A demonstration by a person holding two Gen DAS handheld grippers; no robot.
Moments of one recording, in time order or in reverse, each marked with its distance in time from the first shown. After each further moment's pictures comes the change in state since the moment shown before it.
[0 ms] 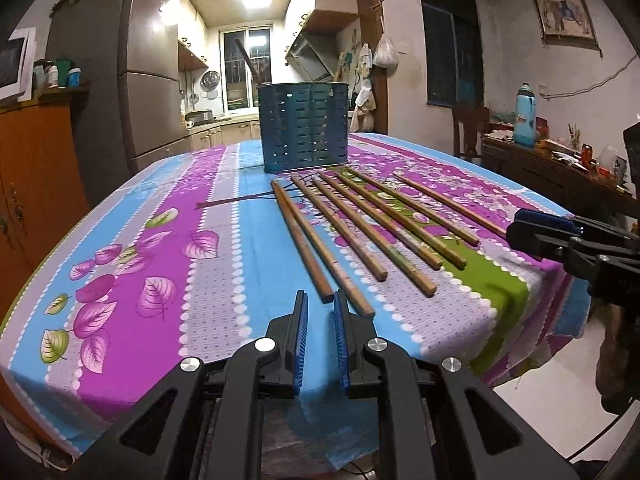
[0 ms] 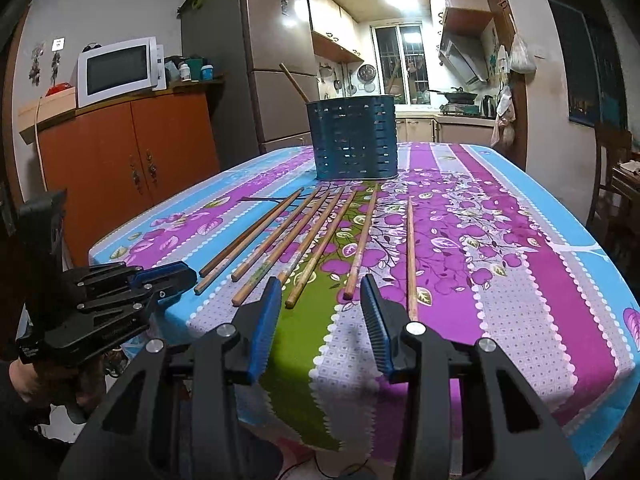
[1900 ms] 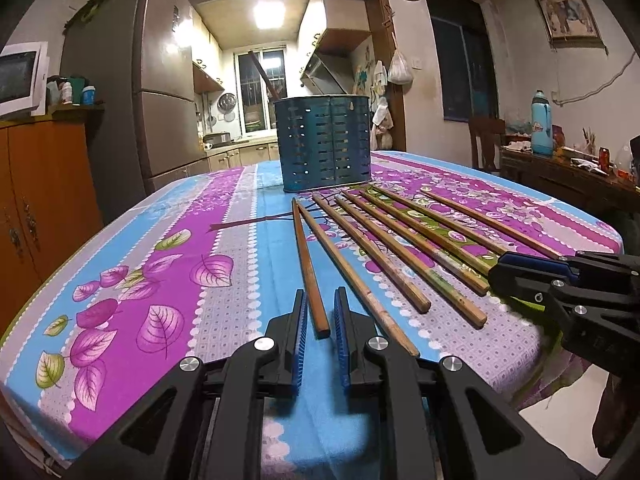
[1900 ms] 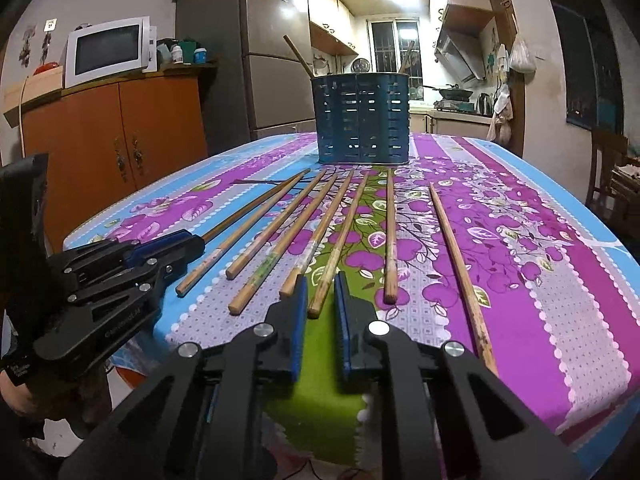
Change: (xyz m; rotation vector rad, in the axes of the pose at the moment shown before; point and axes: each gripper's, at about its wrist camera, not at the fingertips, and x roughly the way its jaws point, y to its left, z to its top) left arm 0.021 0.005 0.002 0.021 -0.091 0.094; right arm 0.045 0.029 -0.007 -0.021 0.022 -0.061
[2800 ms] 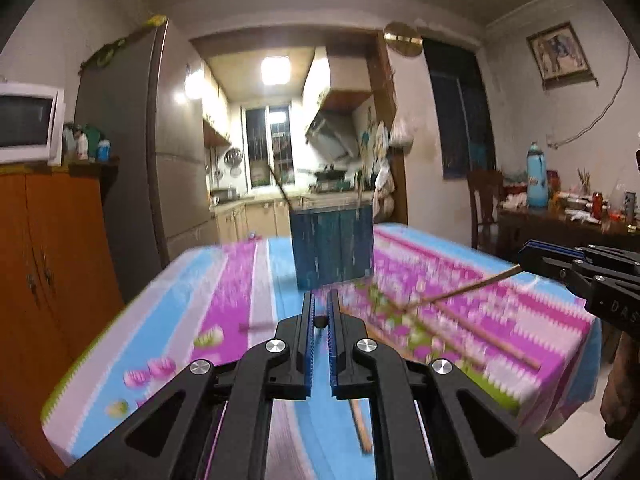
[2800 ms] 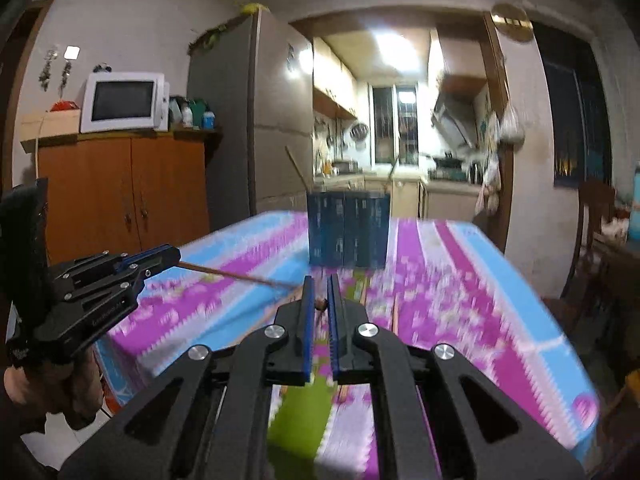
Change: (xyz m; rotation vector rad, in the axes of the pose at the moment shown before) left arm -0.067 0.015 0.078 -0.003 -0.223 0.001; right arm -0.083 -0.011 0.076 -0.072 -0.246 -0.016
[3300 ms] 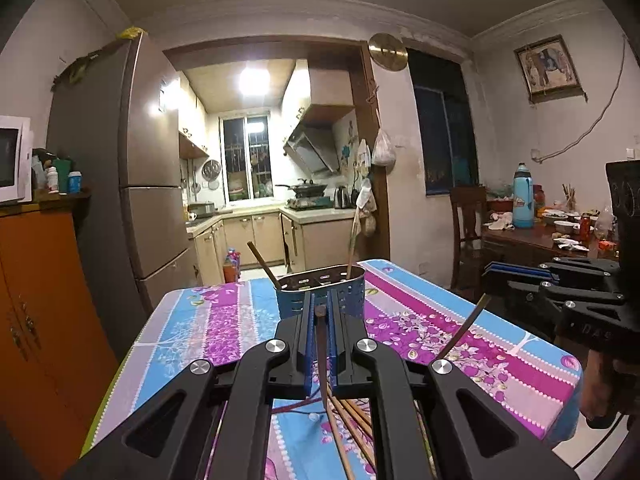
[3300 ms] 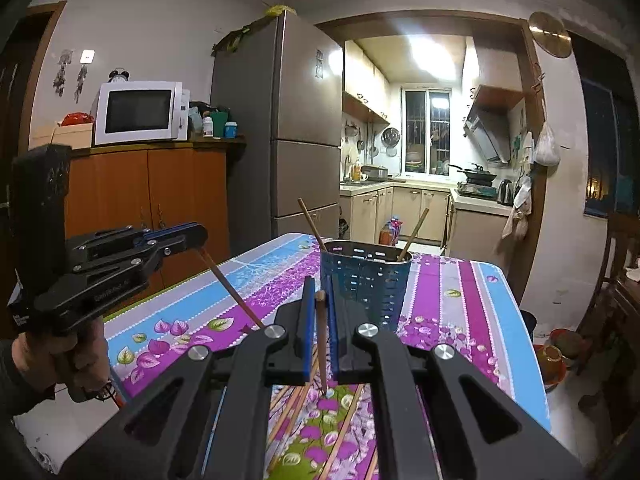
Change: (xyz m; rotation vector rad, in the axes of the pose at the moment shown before) left arm 0.043 0.010 0.104 0.011 -0.004 -0.084; right arm 0.046 -0.026 0.092 -0.052 0.038 0.110
